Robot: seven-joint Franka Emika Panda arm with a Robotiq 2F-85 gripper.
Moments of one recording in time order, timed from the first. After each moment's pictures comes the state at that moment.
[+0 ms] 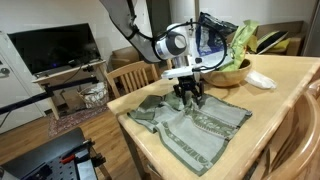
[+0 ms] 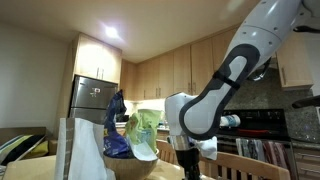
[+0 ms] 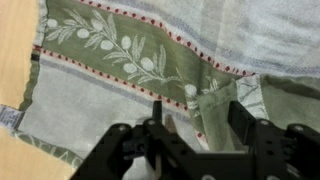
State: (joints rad) arm 0.07 0.78 -0.06 -1.69 -0.29 2.35 -0.08
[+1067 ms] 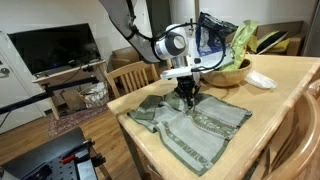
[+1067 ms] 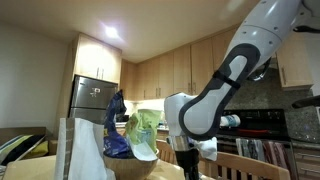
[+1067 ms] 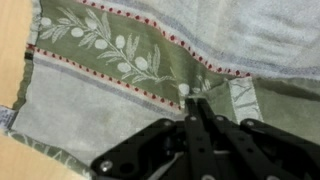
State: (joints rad) arm 0.07 0.78 -0.05 -1.69 -0.29 2.35 -0.08
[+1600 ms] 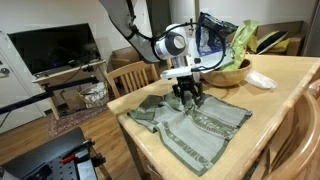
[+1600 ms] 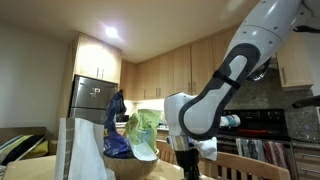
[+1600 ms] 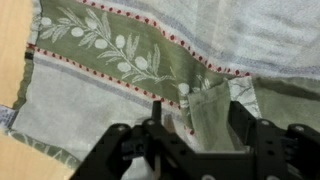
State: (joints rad) arm 0.07 0.78 -0.05 -1.69 -0.29 2.35 -0.08
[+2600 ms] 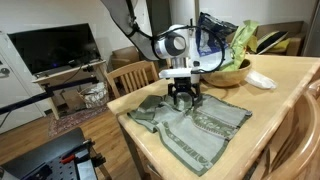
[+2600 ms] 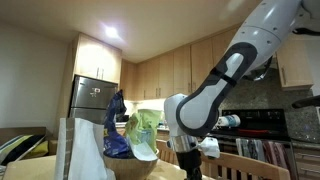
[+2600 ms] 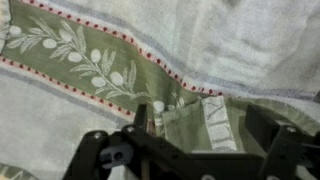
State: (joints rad) arm 0.02 0.78 0.01 -1.68 -0.22 2.26 -0.19
